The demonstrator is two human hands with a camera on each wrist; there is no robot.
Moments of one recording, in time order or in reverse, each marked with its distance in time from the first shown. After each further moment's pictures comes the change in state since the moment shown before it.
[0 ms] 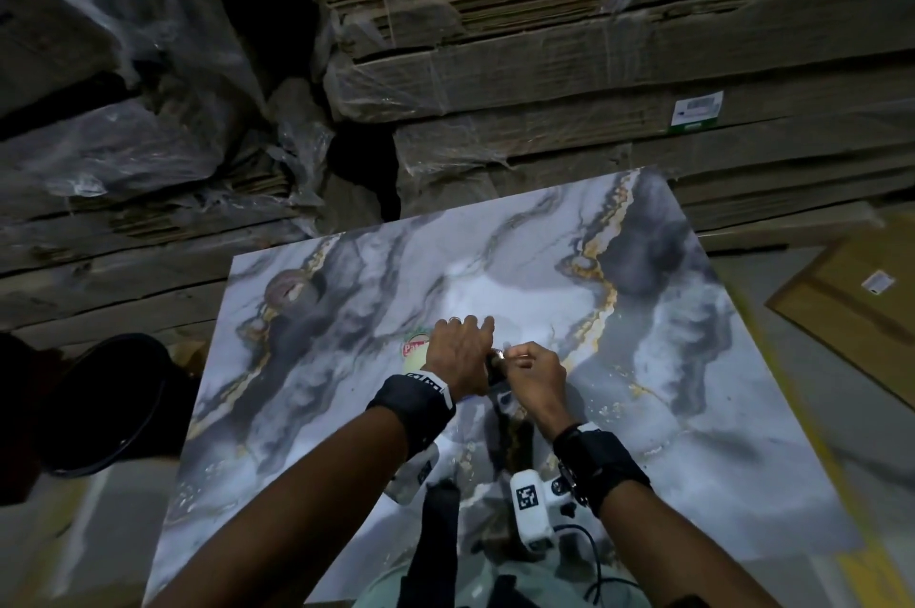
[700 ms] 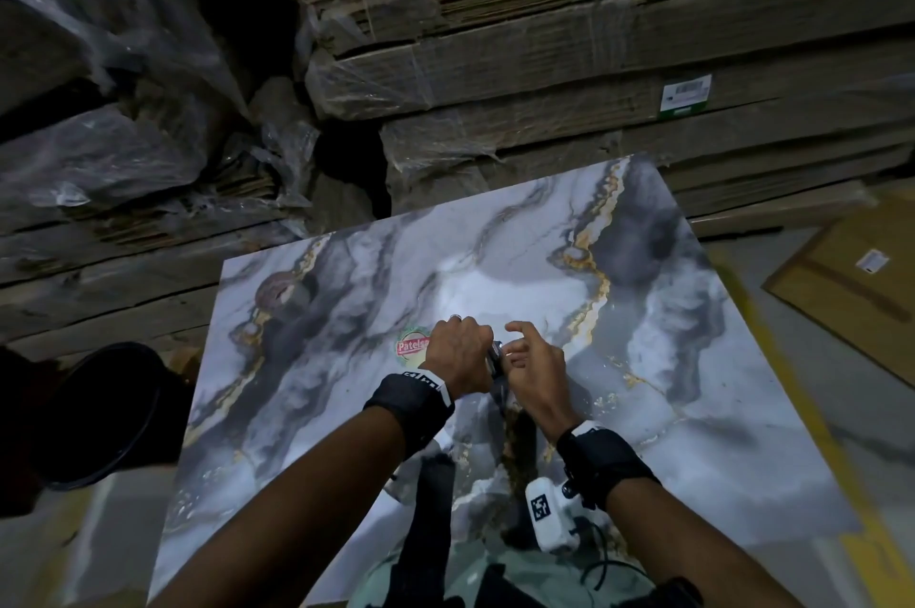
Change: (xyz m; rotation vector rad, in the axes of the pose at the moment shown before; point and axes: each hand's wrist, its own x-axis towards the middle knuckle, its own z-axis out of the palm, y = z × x) left_hand -0.004 0.012 -0.015 -0.009 -0.008 0.040; right_hand -0.002 0.005 -0.015 -0.154 -0.037 -0.393
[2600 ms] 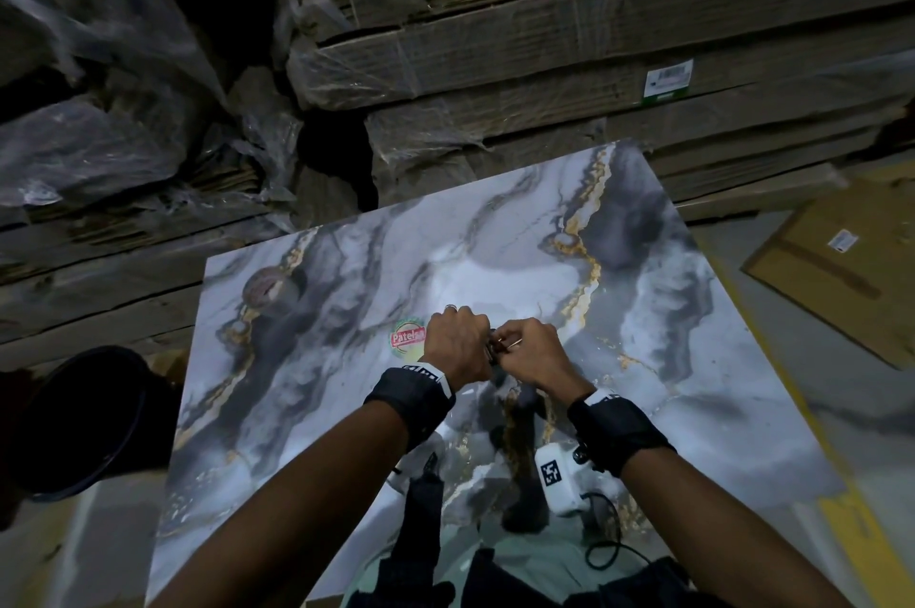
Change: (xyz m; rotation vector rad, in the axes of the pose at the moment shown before) left_hand -0.002 0.000 0.004 -0.032 -0.015 -0.027; right_hand 0.010 -0.027 -0.018 -0.213 -0.260 0.155
